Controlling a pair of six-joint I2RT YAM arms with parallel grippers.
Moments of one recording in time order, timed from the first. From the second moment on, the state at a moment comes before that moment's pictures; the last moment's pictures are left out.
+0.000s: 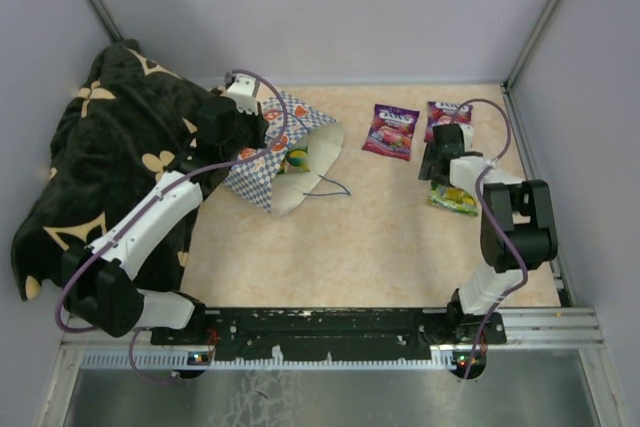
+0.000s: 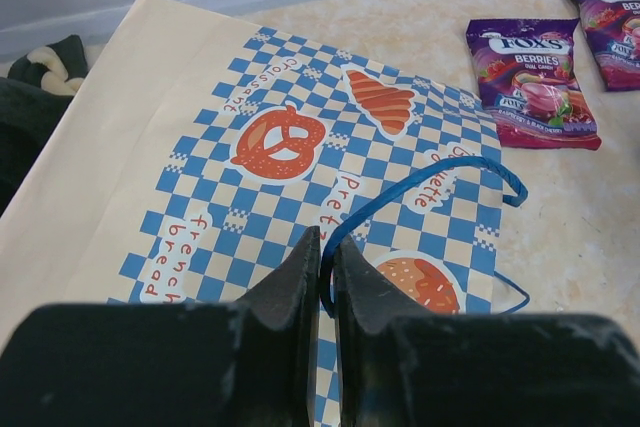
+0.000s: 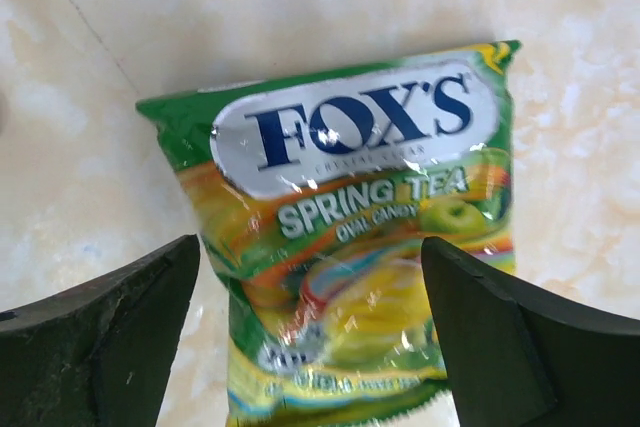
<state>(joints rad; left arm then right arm) -0.44 1.35 1.14 -0.09 -0.11 -0.10 0.08 1.71 0.98 -0.25 0.38 0.31</state>
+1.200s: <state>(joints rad) -0.44 1.33 1.17 -0.17 -0.07 -0.15 0.60 2.15 1.17 0.66 -0.09 0.87</state>
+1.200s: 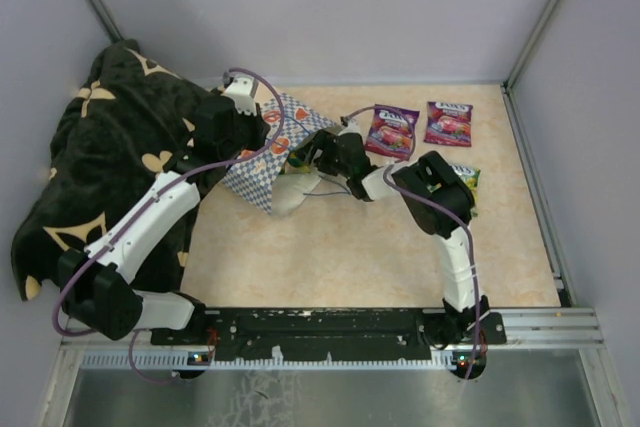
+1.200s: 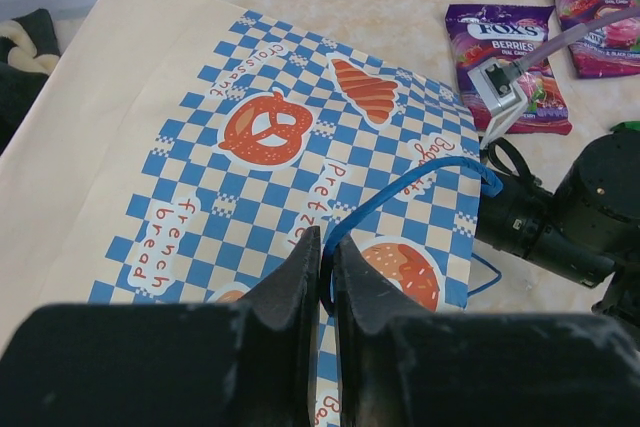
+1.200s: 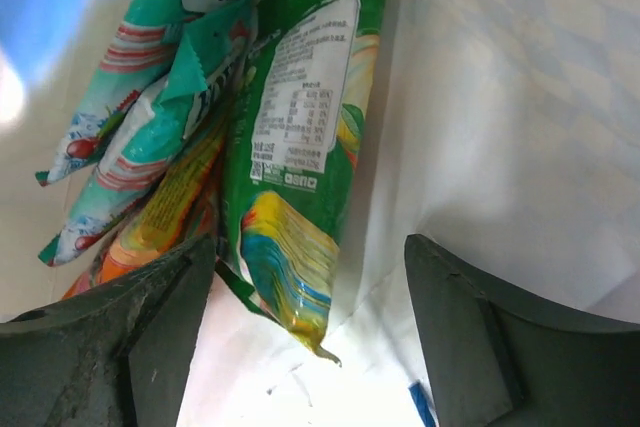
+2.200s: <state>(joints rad) -0.44 1.33 1.17 -0.13 -0.11 -0.14 0.65 1.26 0.85 -0.21 0.12 0.49</state>
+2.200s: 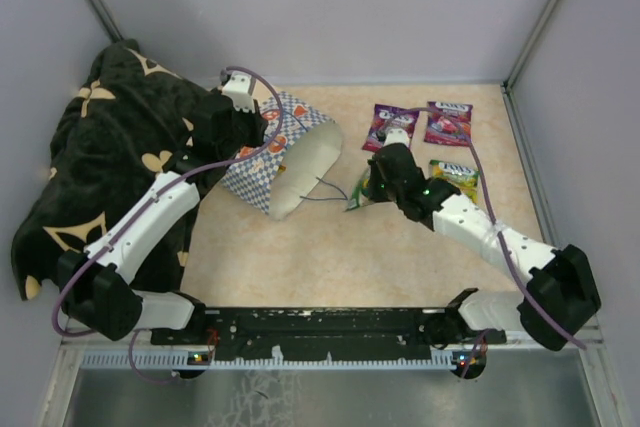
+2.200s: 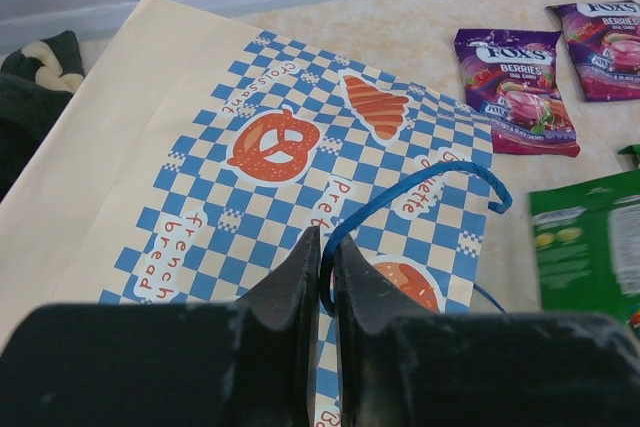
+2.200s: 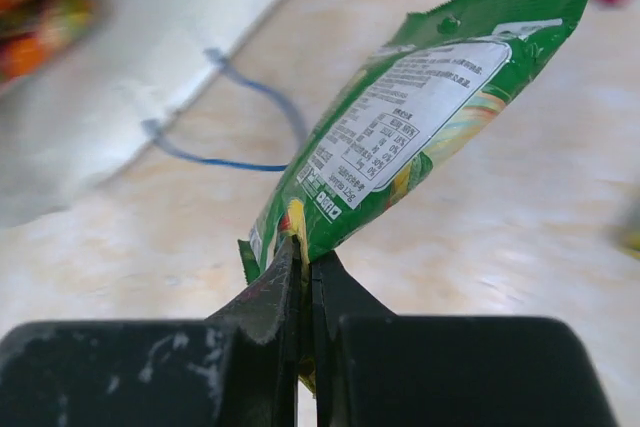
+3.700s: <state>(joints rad) -0.44 1.28 1.15 -0.14 -0.11 -0.13 0.52 1.54 0.83 -0.21 0.27 0.42</state>
